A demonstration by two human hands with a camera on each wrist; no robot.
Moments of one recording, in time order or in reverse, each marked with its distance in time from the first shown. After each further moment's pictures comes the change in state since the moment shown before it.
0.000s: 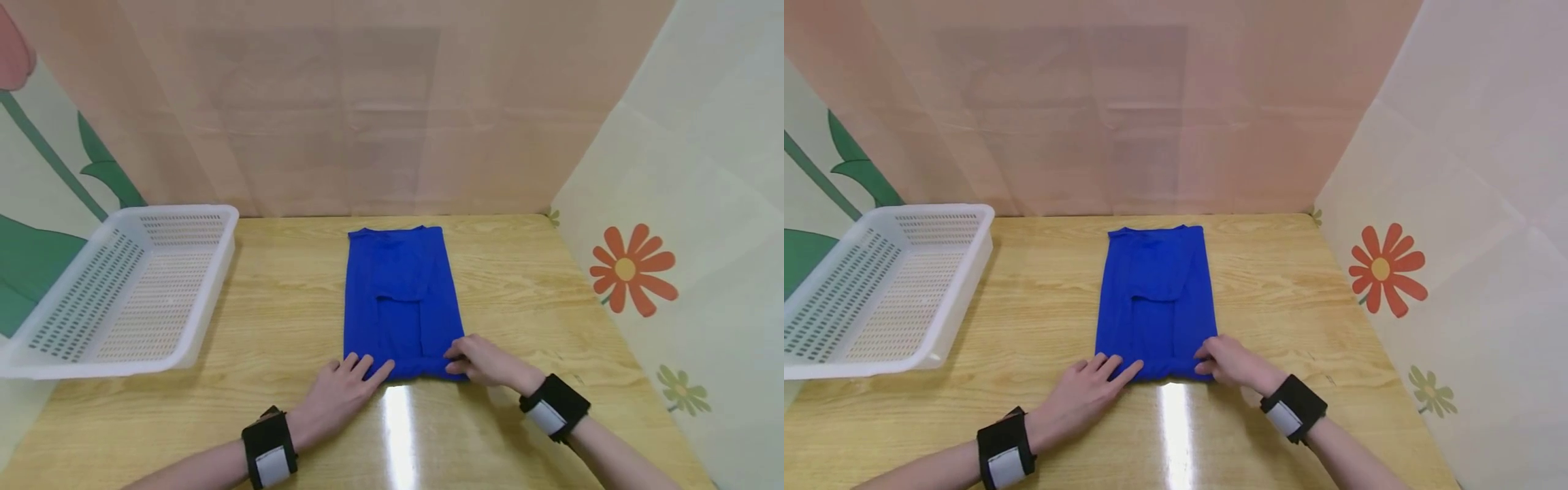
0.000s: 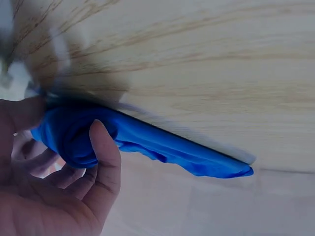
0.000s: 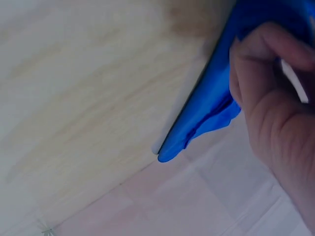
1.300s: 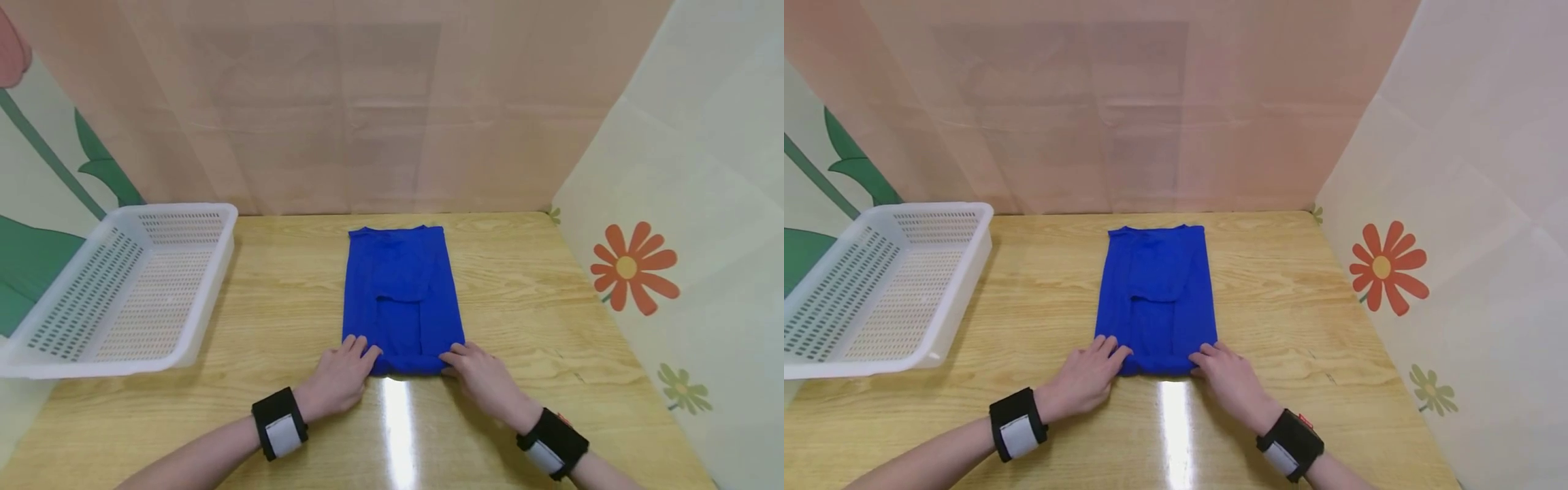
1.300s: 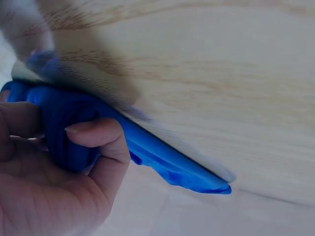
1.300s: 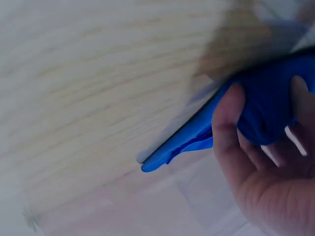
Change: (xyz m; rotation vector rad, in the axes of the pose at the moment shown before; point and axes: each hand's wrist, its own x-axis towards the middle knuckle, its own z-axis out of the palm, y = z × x) left_hand 0.023 -0.018 0.002 -0.406 -0.210 -0.165; right_hand -0.012 -0.029 0.038 -0.424 0.295 0.177
